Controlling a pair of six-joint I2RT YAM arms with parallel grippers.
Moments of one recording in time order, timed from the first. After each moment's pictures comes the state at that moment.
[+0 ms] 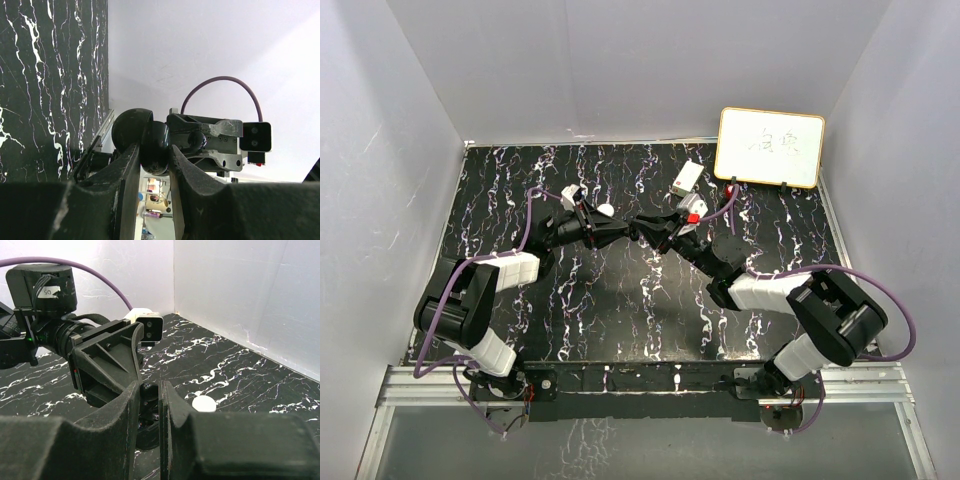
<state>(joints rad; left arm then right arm) -0.31 1.59 0.64 0.84 0.88 -1.55 0.68 1.49 0.54 1.26 -0.24 0.11</state>
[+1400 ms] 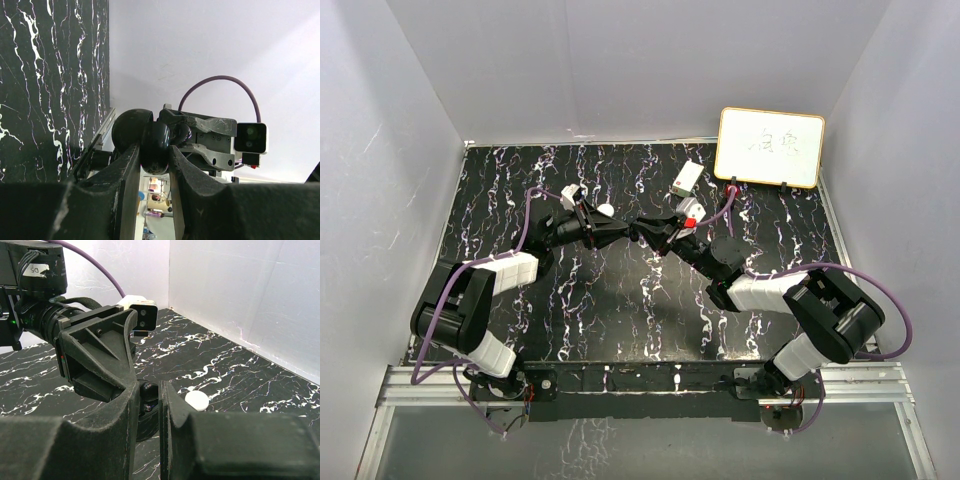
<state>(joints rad) -0.32 1.56 0.65 0.78 0.88 -1.54 0.68 1.51 0.53 1.28 -0.23 0.05</state>
